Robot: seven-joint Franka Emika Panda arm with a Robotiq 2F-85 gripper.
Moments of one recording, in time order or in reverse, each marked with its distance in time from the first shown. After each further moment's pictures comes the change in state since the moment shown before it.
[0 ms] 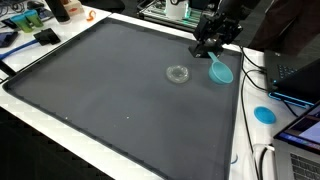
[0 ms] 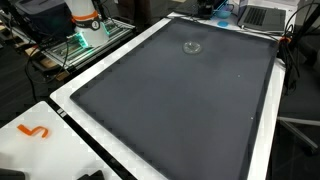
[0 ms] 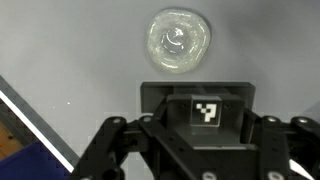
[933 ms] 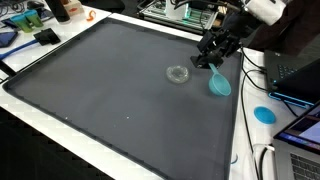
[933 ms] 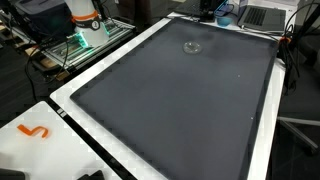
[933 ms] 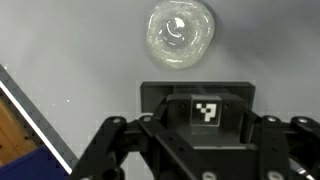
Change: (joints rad) arm 0.072 0.128 -0.027 0.105 -0.112 -0.058 0.109
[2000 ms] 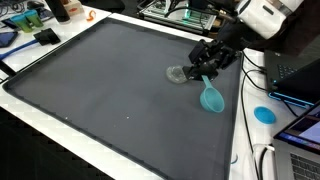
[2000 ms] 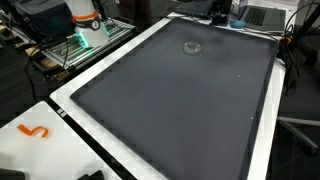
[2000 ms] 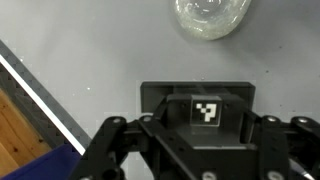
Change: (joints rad) arm 0.001 0.124 -0.051 0.202 0.000 -0.044 -0.024
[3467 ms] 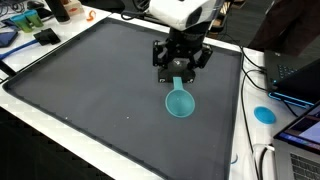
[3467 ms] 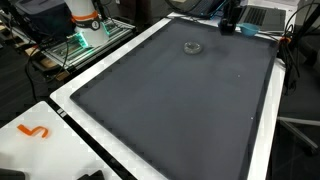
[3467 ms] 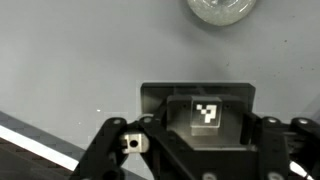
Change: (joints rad) arm -0.201 0.016 -0.017 0.095 0.396 0.038 -0.242
